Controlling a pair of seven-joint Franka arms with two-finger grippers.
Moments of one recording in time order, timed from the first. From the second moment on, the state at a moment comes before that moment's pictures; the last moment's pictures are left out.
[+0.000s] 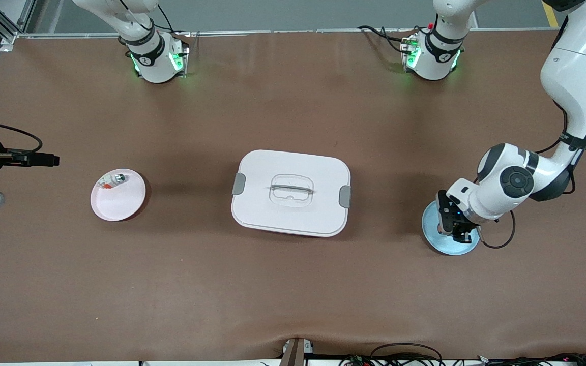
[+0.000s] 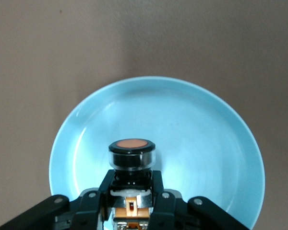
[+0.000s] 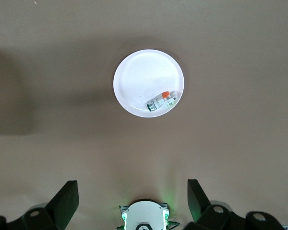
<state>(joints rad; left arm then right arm) 0.55 0.70 -0.65 -1.89 0.67 2.47 1.13 -0.09 0.34 0.01 -1.27 0.00 1.26 0.01</state>
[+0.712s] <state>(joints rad) 0.57 0.71 -0.63 -1.90 0.67 2.47 1.12 -0.10 0.28 0.00 -1.26 -0.01 1.26 0.01</state>
